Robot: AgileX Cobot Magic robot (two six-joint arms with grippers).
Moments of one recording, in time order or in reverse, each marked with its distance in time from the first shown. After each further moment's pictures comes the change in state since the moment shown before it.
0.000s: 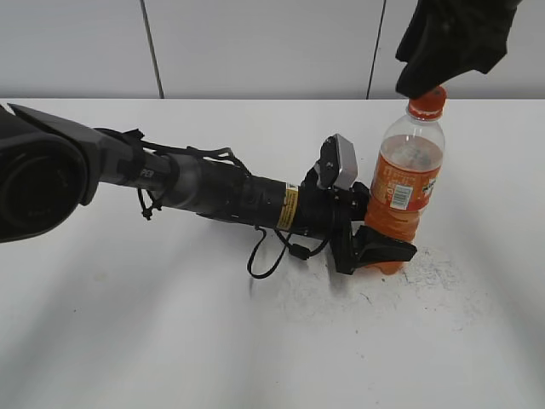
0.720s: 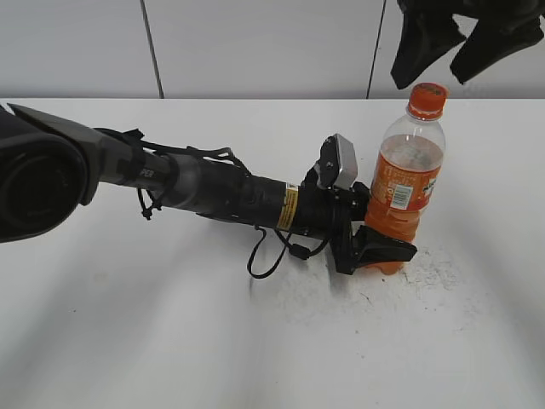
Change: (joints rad) left arm 0.000 0.000 0.000 0.000 0.000 0.000; right arm 0.000 -0.003 0.004 -0.103 -0.004 1.107
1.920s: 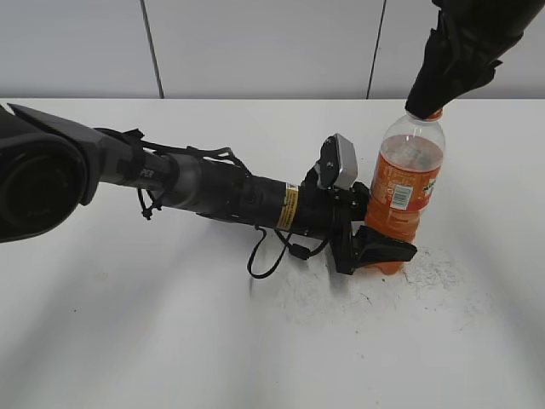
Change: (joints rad) left arm 0.000 0.000 0.000 -0.001 0.002 -0.003; right arm 0.000 0.009 0.049 0.014 0.001 -0.810
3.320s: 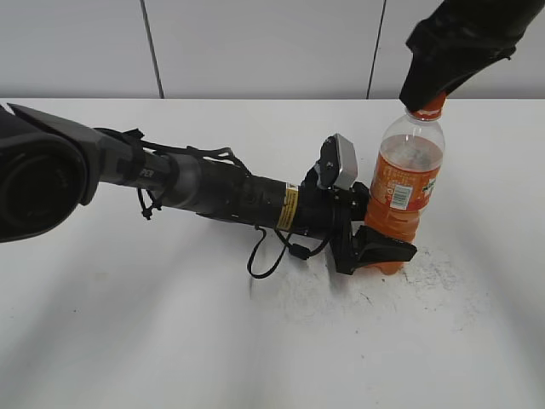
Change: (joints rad) left arm 0.000 0.000 0.000 0.001 0.000 0.000; right arm -0.001 0.000 0.000 0.016 -0.001 0.555
